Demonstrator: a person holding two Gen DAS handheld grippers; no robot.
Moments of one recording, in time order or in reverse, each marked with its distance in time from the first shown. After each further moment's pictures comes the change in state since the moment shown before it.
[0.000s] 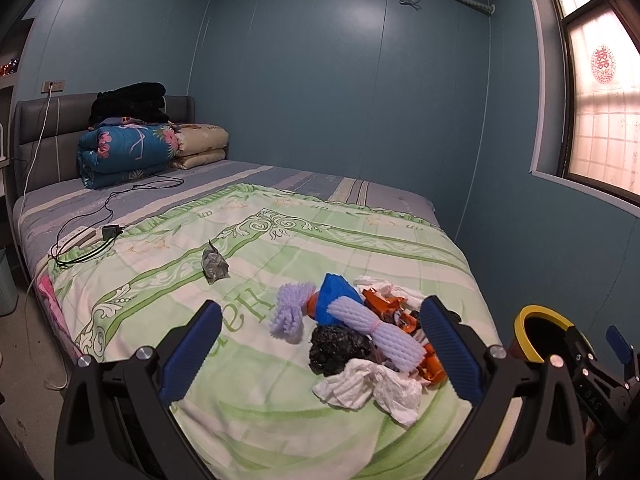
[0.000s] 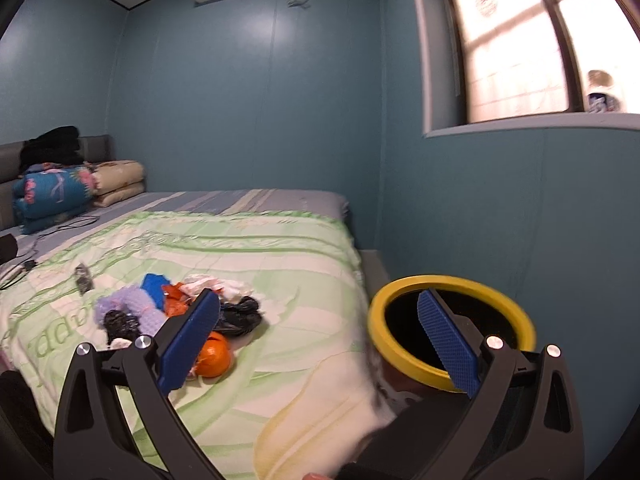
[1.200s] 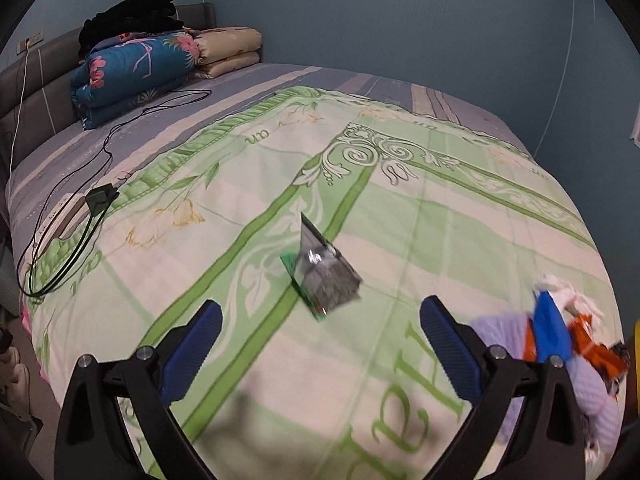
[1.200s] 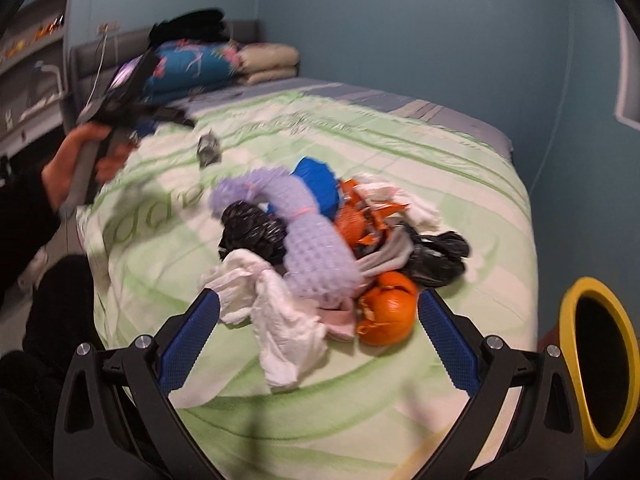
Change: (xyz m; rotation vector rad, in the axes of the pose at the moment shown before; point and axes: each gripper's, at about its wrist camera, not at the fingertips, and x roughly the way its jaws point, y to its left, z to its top) left arm 0.281 0.183 0.058 -0.001 0.398 0.138; right arm 0.088 0.128 -0.033 -0.331 0.375 0.508
